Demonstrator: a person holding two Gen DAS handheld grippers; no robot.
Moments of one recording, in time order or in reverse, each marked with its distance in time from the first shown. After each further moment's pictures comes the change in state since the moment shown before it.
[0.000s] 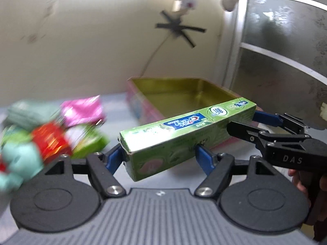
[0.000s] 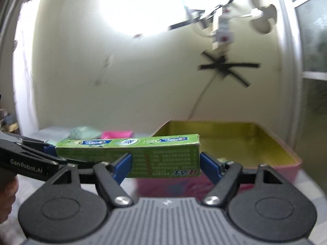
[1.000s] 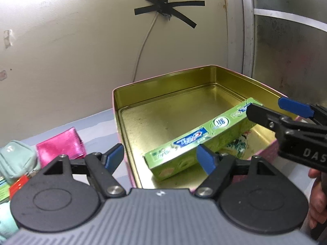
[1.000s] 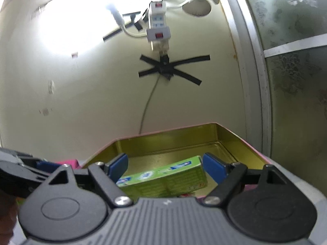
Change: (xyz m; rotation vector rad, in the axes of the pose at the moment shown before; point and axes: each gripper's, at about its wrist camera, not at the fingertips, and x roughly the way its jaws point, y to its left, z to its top) left arm 0.107 -0.056 0.040 0.177 0.093 0.197; right arm 0.051 -0.105 -0.019 0.194 -0.112 -0.122
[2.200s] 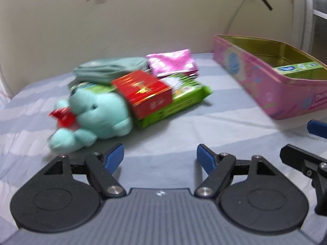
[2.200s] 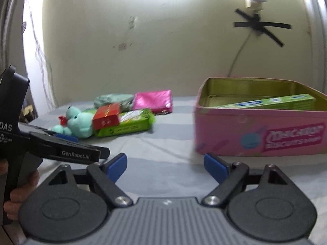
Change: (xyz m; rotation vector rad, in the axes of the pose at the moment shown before) left arm -0.056 0.143 -0.126 -0.206 0.136 0.212; right arm -0.034 0.167 -0.069 -0.177 0.306 0.240
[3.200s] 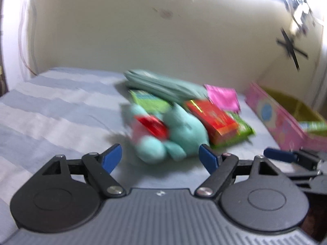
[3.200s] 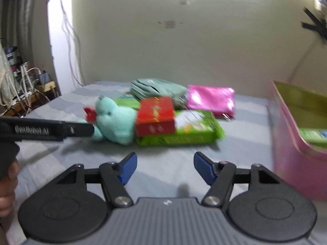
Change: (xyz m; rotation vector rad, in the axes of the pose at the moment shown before) left arm -0.029 0.119 -0.008 -0.278 -0.145 -0.032; right arm 0.078 0.077 0.039 -0.149 0.094 0.172
